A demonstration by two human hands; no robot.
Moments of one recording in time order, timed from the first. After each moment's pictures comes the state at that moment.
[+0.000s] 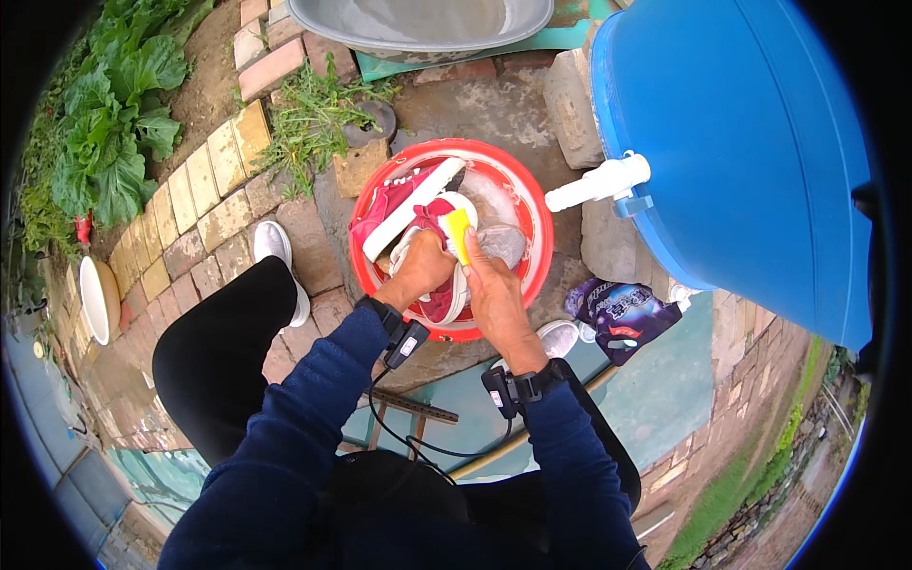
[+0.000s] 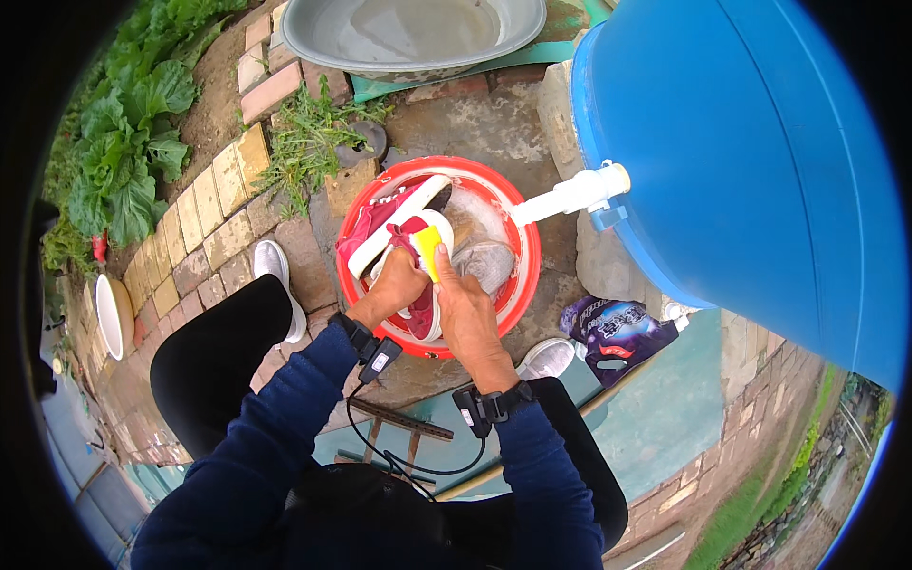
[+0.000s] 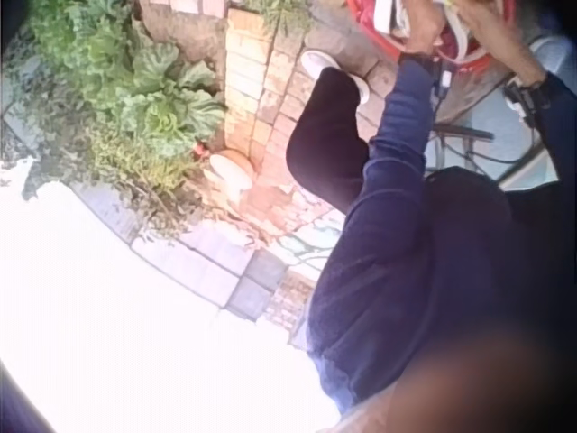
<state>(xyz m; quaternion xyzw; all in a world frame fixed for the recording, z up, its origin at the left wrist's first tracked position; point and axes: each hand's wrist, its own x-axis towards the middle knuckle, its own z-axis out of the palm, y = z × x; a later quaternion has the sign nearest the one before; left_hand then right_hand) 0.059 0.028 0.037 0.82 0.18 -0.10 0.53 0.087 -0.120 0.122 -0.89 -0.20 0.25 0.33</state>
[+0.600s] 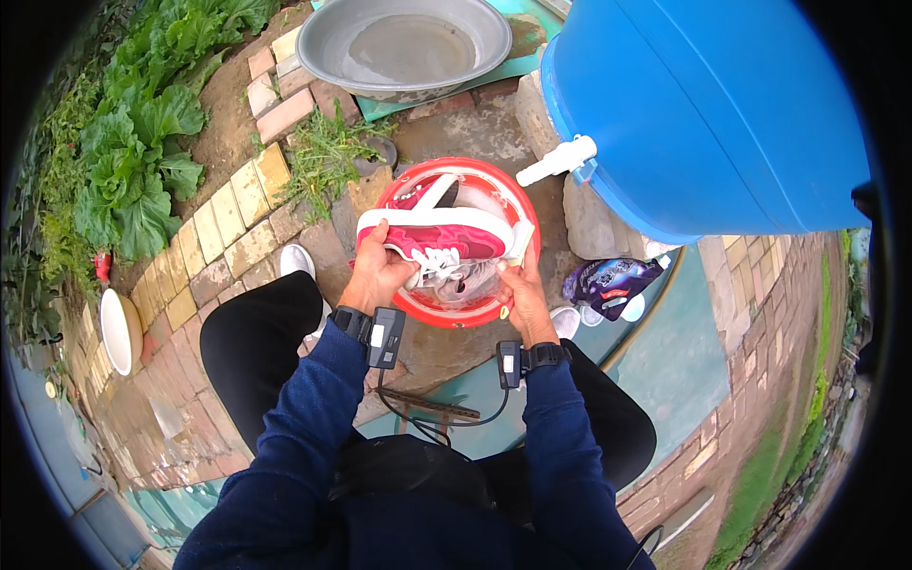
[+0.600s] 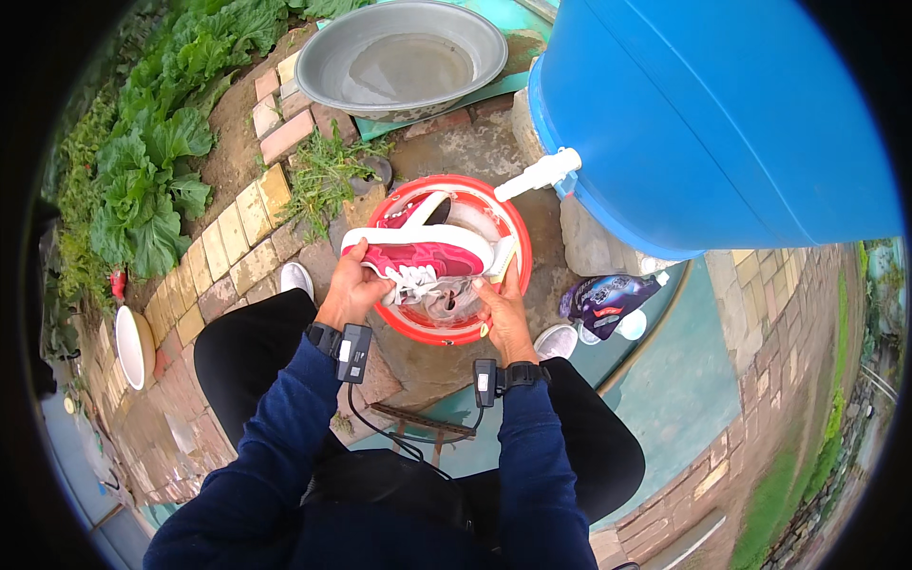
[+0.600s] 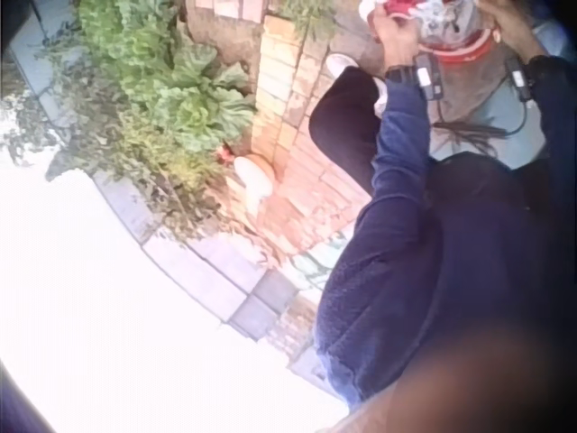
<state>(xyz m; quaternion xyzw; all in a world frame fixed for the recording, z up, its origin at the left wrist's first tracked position) 0.020 0.075 0.140 0.13 0.47 -0.01 0.87 0.037 -0.173 0.106 -0.52 0.15 0.26 0.80</state>
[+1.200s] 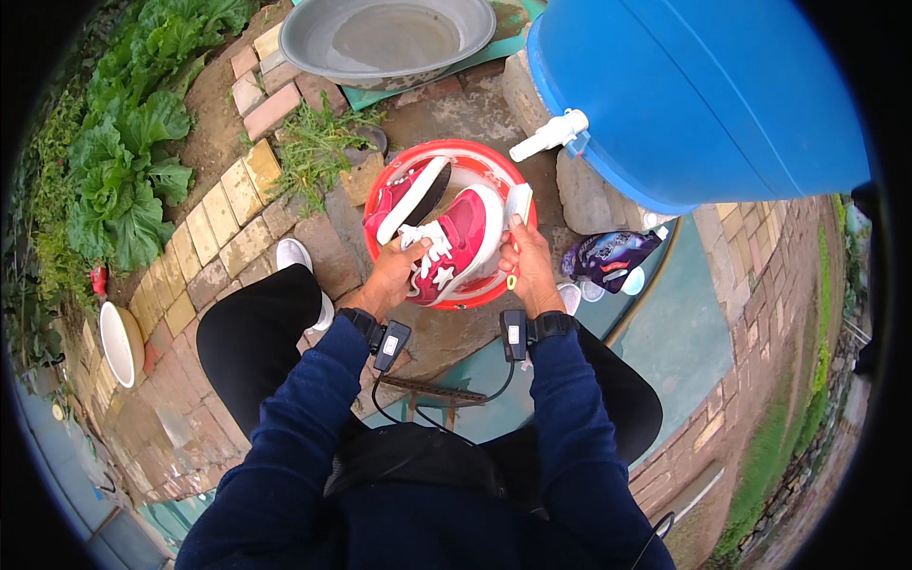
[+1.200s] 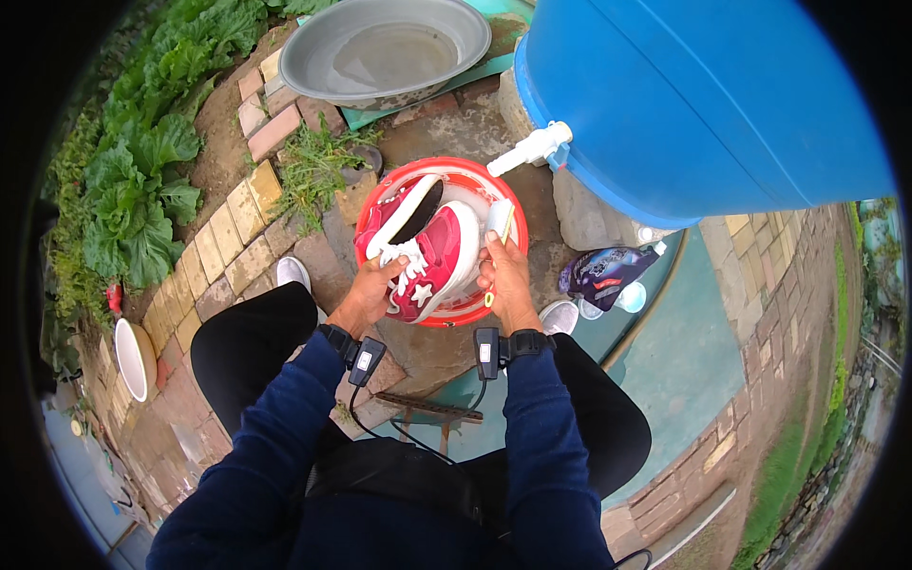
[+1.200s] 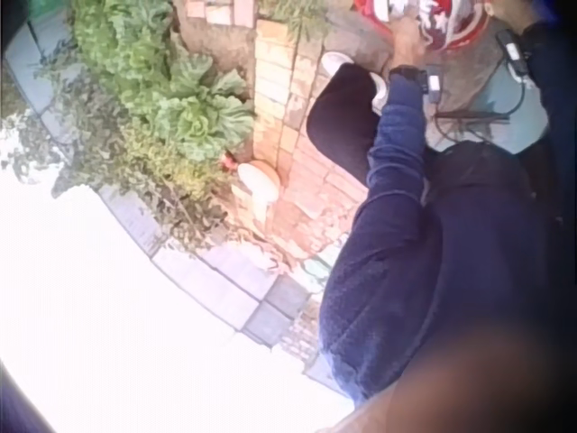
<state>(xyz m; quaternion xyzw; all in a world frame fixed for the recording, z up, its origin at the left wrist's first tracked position) -0.020 0.056 0.101 0.40 0.28 -0.15 0.86 0.052 -0.164 0.117 -0.51 0.22 0.25 0.80</state>
